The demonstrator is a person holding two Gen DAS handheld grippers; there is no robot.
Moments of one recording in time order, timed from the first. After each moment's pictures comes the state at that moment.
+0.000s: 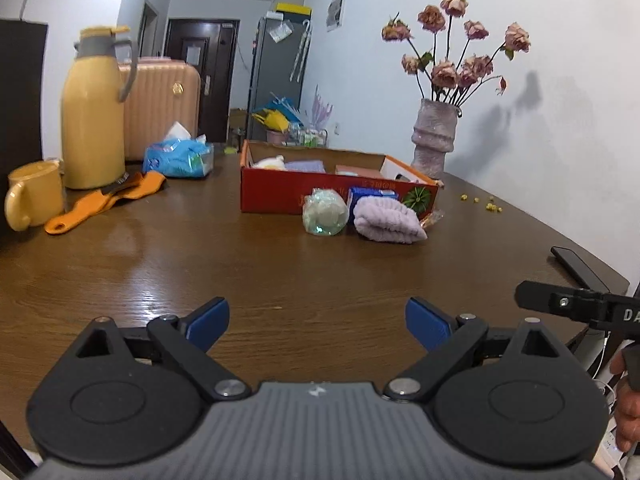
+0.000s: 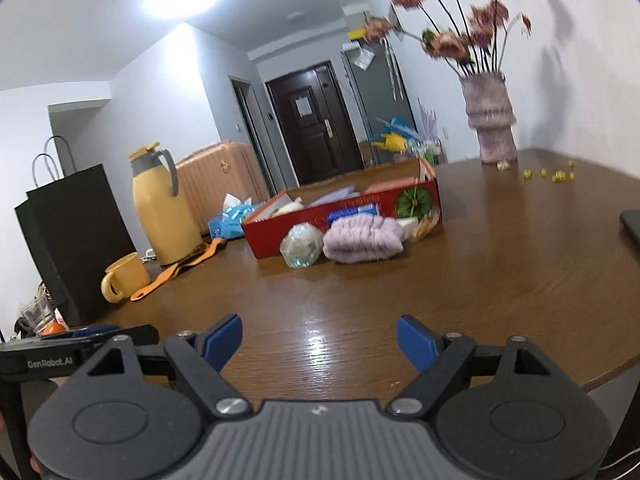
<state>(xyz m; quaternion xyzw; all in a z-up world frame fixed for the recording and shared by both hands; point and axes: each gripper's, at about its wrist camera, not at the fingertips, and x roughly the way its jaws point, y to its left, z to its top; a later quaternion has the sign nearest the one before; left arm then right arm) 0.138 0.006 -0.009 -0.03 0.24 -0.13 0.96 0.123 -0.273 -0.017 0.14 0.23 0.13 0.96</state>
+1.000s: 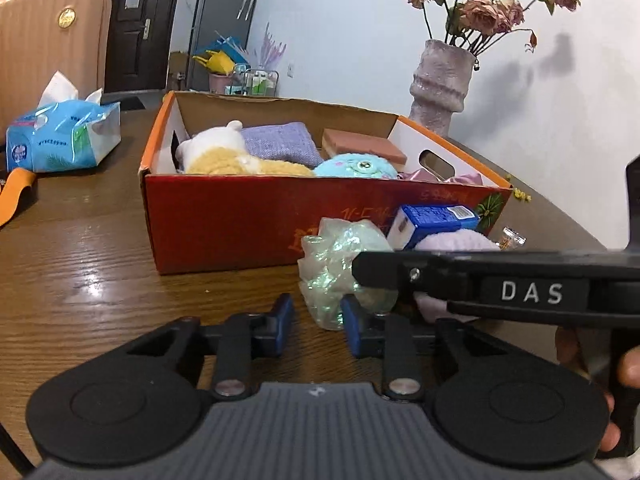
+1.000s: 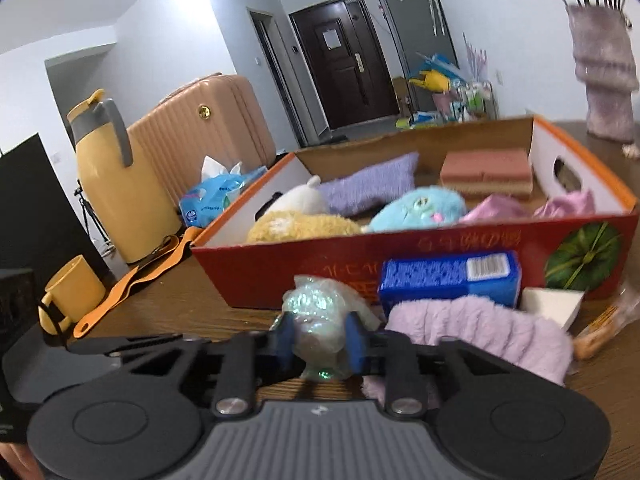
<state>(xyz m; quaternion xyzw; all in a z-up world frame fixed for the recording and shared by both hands) 0.408 -0.008 -0.052 -0.04 0.32 -0.22 0.92 0.412 -0.195 -0.039 0.13 0.32 0.19 0.92</state>
